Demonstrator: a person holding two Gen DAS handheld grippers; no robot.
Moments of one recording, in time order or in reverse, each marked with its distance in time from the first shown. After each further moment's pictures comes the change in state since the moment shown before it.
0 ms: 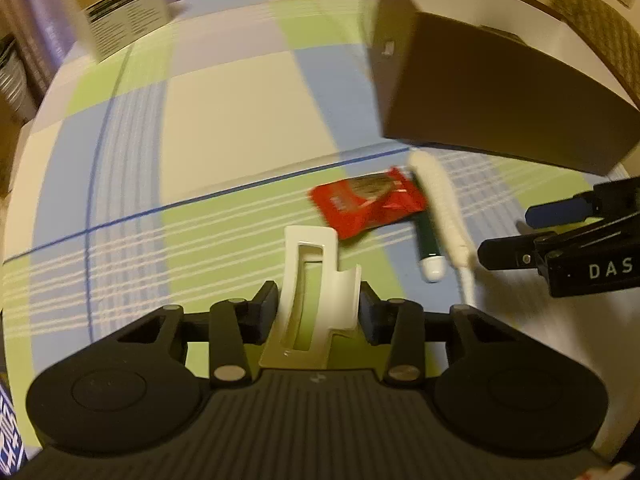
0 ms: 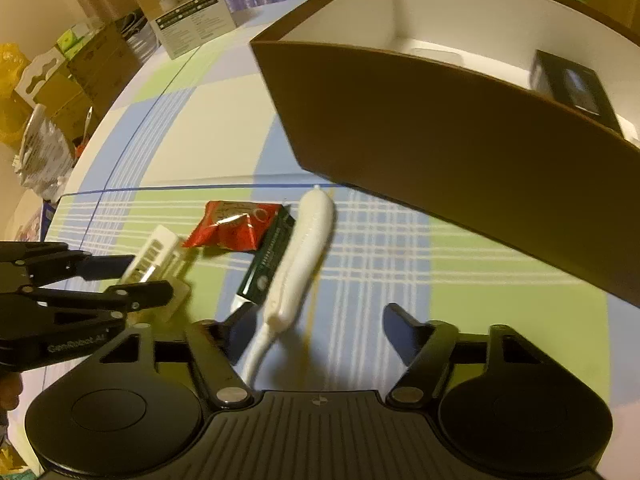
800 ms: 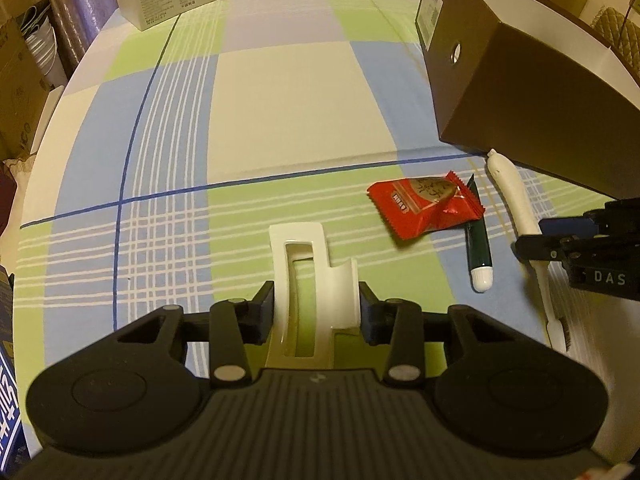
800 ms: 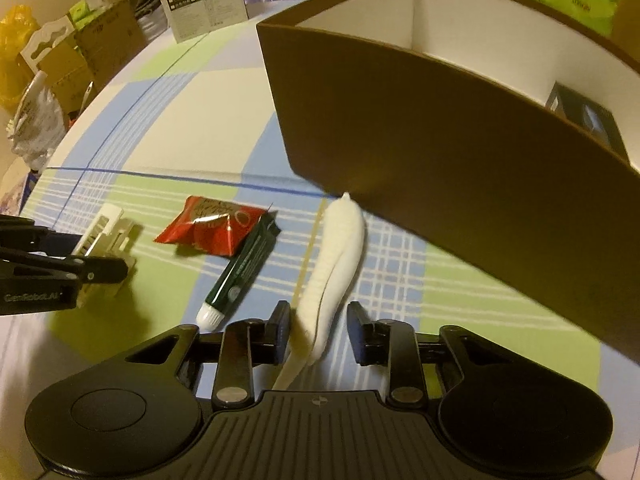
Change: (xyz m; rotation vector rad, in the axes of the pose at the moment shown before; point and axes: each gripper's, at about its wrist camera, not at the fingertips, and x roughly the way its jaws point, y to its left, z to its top) left arm 0.008 0.026 0.001 -0.099 0.020 0.045; right arm 0.019 0.000 0.003 -0.129 -0.037 -0.068
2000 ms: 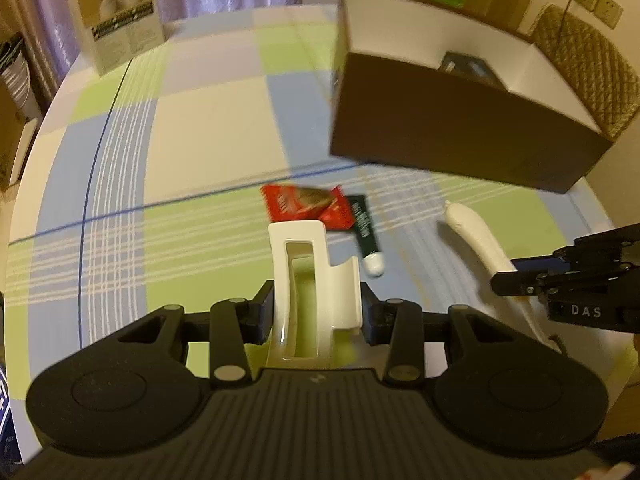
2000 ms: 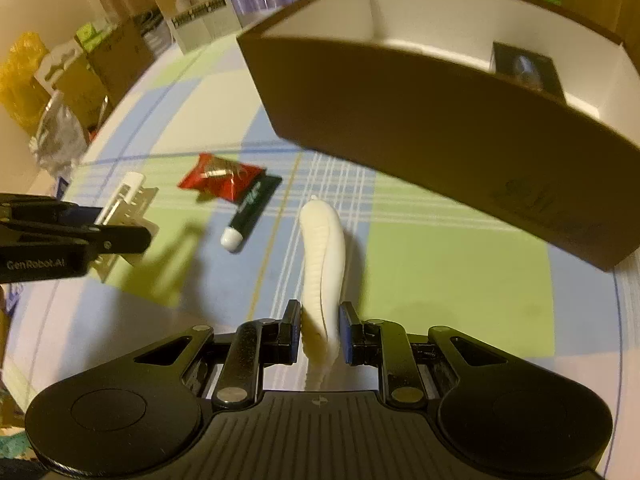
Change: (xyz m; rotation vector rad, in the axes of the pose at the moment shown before) left arm -0.061 -0.069 -0.010 0.070 -0.074 -0.082; right arm -0.078 -0.036 -0.052 0.089 0.009 0.093
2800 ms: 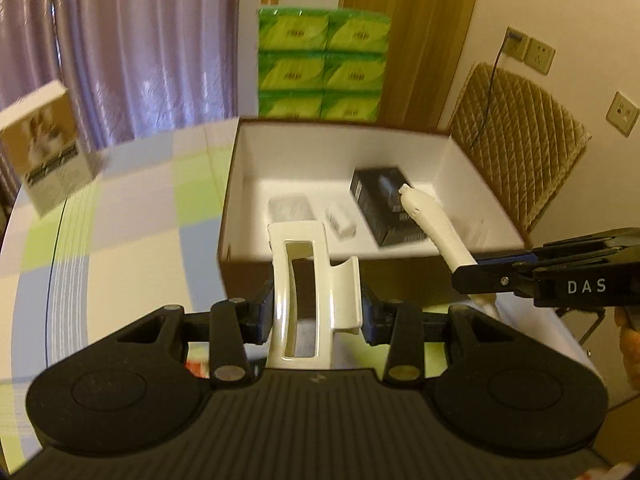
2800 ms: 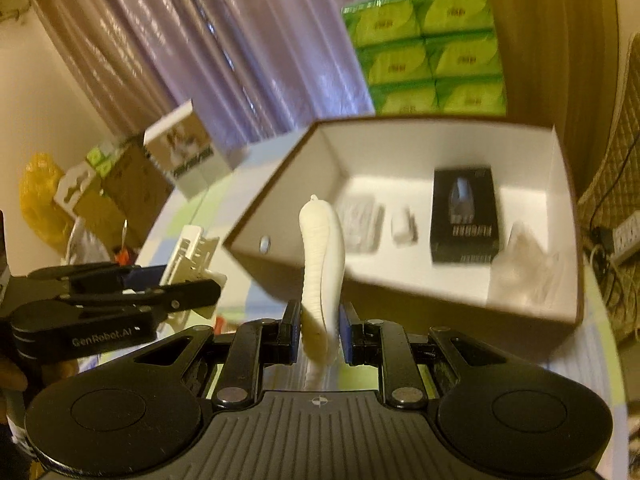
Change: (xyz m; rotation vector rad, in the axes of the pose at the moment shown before) left arm -0.034 -0.079 0.101 0.114 -0.223 -0.115; right arm -0.099 -0.059 0.076 0.150 -0.261 0.093
